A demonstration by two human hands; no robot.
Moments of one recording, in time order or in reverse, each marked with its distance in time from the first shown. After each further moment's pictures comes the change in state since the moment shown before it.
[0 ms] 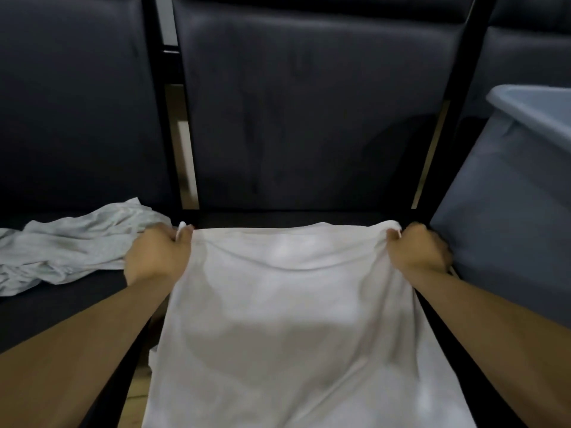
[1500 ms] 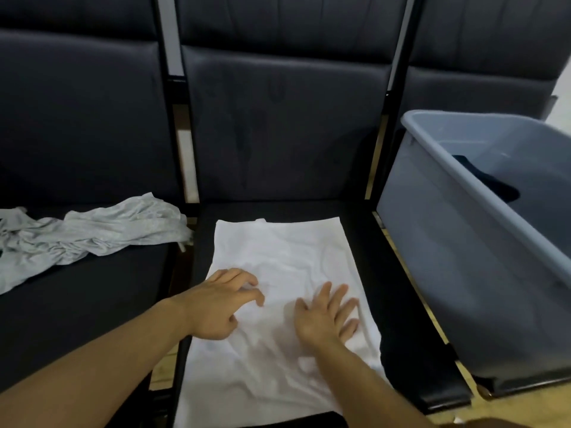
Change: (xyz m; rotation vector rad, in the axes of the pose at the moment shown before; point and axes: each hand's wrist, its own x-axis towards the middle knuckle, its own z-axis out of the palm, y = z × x) left_hand -0.145 0.006 -0.067 0.469 -0.891 1.091; right_hand -0.250 -0.003 -0.026 0.135 -0.601 0.130
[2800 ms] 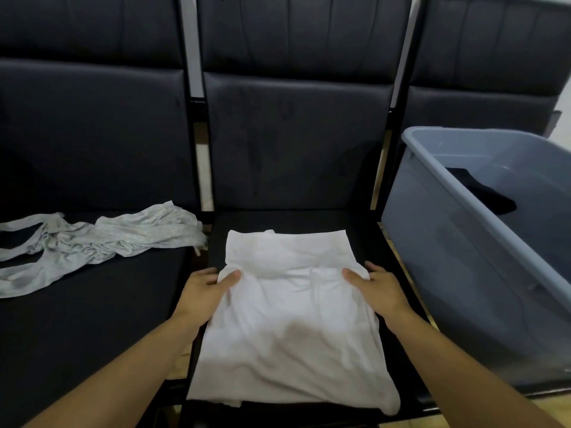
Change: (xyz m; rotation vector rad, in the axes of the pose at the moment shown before) left_hand -0.018 0.032 0.012 -1.288 0.699 -0.730; right_hand 0.047 0.069 -0.111 0.487 0.118 -0.271
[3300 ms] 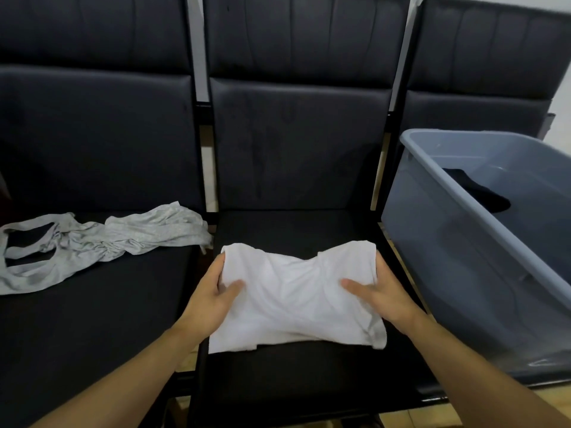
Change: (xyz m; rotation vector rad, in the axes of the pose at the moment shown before) left_hand -0.039 0.006 -0.011 0.013 -0.158 0.349; right_hand -0.041 -0.017 -0.012 0.174 -0.231 -0.259
